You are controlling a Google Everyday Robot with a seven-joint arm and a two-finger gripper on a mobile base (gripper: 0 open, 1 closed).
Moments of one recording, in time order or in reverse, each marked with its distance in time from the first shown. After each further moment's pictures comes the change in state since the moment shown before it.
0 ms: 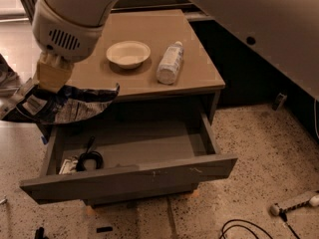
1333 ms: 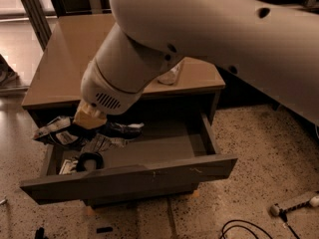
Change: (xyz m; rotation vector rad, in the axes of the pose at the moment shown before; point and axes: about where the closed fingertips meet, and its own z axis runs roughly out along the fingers) arm 0.070 0.036 0.029 0.076 -0.060 0.152
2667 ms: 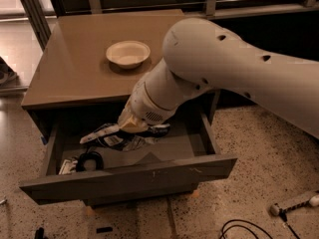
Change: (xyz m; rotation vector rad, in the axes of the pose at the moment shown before) arm 0.097 -0.050 0.034 0.047 0.026 -0.086
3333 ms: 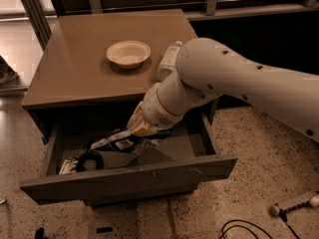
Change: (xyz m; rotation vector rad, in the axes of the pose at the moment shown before) arm 0.038 -0.014 0.031 -0.042 -0.042 -0.079
